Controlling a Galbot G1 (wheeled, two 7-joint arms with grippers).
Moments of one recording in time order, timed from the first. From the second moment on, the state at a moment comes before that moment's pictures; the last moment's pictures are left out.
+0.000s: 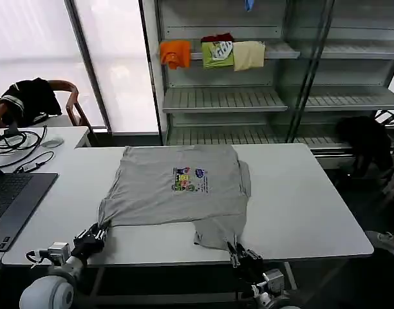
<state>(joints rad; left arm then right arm) 1.36 -1.22 -0.72 -1.91 -0.37 0.53 0.11 -1.50 1.38 0.35 2.13 0.11 -0.46 -0.06</state>
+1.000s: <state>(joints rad) 1.01 -1.22 -0.68 -1.75 -0.62 0.51 0.07 -0.95 1.57 0.35 1.77 0.15 -0.40 0.03</state>
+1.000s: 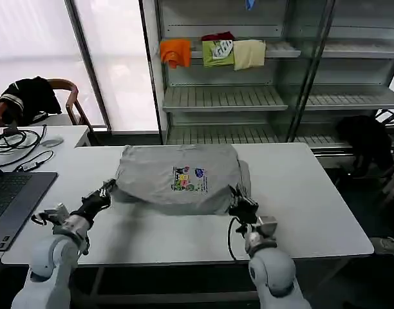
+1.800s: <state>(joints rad) 0.87 -1.23 -0.65 -1.55 -0.57 0.53 0.09 -0.68 1.61 0.37 1.44 0.06 -0.38 0.02</state>
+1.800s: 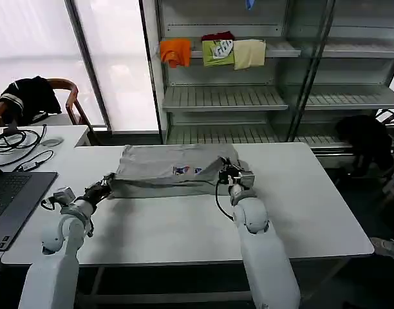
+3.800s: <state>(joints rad) 0.96 -1.23 -0.63 -1.57 -0.31 0.57 0.12 -0.95 1.48 0.40 1.67 0.13 -0.55 0.04</state>
